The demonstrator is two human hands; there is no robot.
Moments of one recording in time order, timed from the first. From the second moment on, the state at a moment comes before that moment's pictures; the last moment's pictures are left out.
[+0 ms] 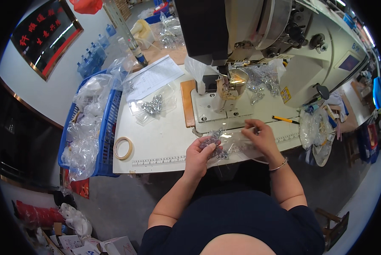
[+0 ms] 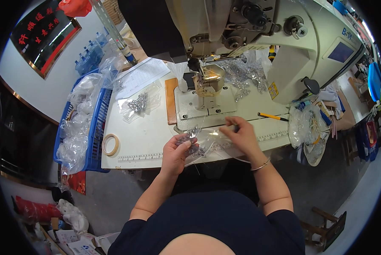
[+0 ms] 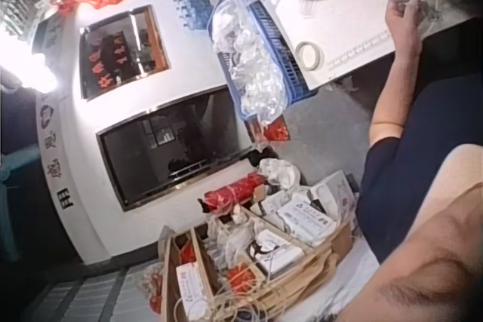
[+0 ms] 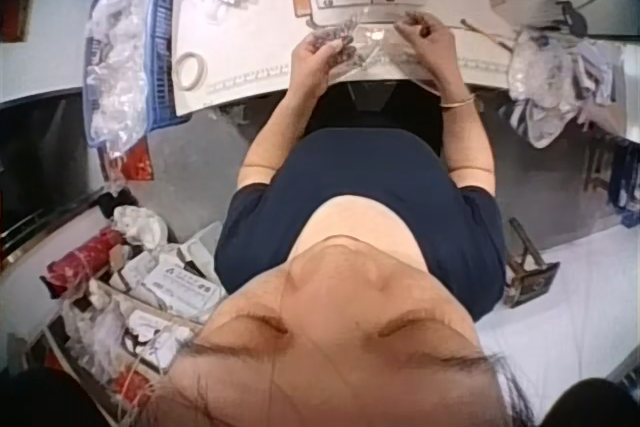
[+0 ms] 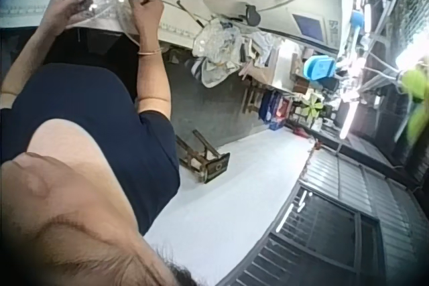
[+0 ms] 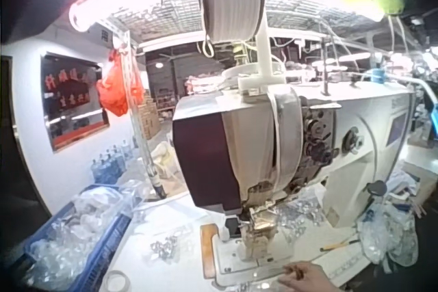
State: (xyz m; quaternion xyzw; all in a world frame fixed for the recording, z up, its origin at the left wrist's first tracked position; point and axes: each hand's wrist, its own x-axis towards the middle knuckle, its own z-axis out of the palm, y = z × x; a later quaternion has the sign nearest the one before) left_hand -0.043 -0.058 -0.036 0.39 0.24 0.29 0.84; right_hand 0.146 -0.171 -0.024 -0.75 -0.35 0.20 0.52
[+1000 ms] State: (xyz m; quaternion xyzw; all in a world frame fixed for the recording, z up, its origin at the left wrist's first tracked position) left_hand -0.034 -0.049 -0.017 0.57 0.18 0.14 0.79; right_hand 0.133 -0.167 0.012 -0.71 -0.55 0.13 0.43
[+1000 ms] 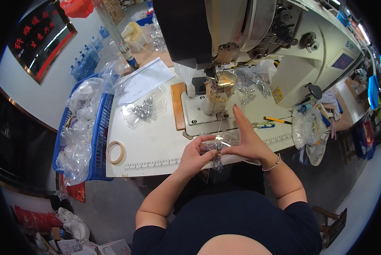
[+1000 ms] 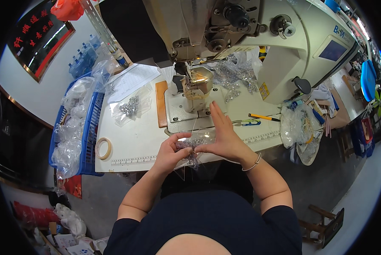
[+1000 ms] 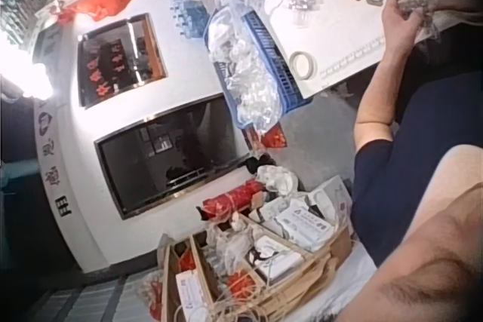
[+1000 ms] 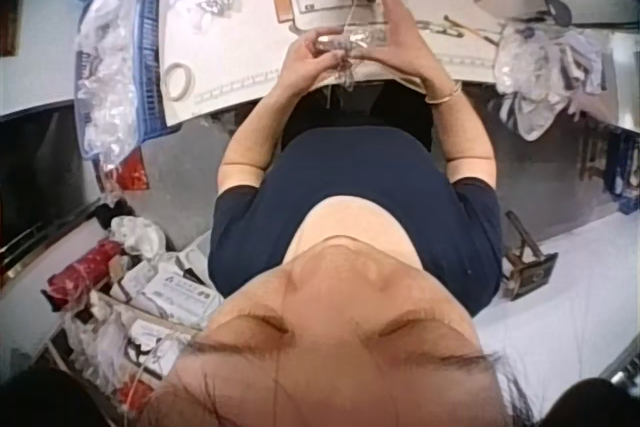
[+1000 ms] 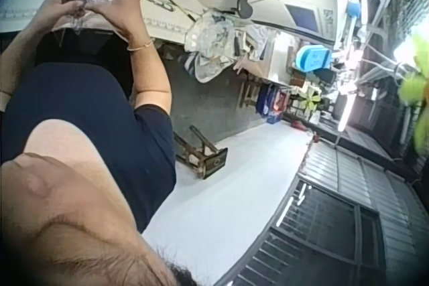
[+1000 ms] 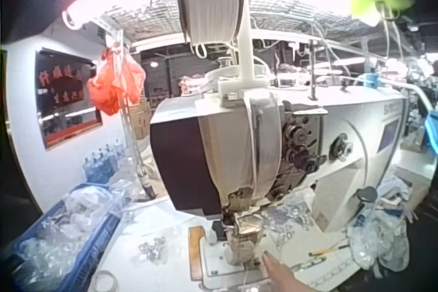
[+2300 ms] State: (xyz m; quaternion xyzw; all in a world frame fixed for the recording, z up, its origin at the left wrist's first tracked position) left_hand -0.035 -0.047 -0.033 0.36 0.25 0.27 0.86; right_hand 0.155 -0.161 0.001 -0.69 -0.47 0.10 0.54
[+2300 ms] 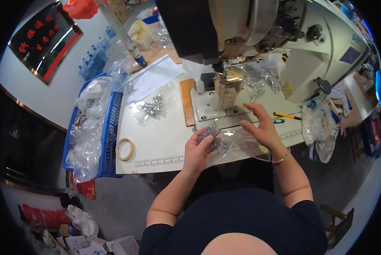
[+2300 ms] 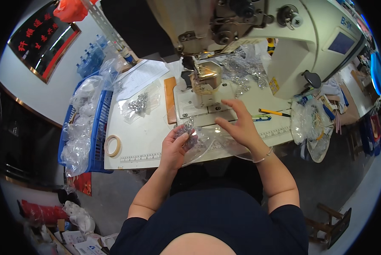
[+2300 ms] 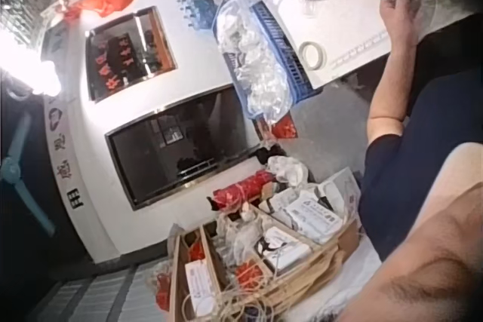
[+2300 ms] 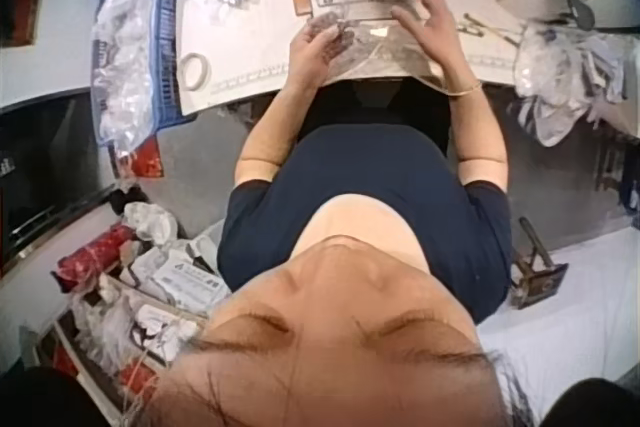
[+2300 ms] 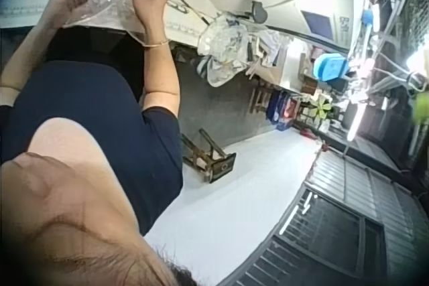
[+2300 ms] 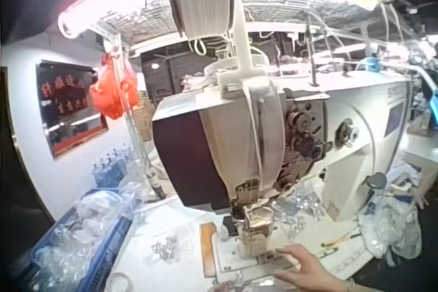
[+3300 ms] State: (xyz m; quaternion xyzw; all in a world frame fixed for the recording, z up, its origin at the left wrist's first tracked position) left_hand -0.030 -0.065 -0.042 0.32 0.24 0.34 0.85; right_hand 0.122 -0.143 0.004 -0.68 -0.55 0.25 0.41
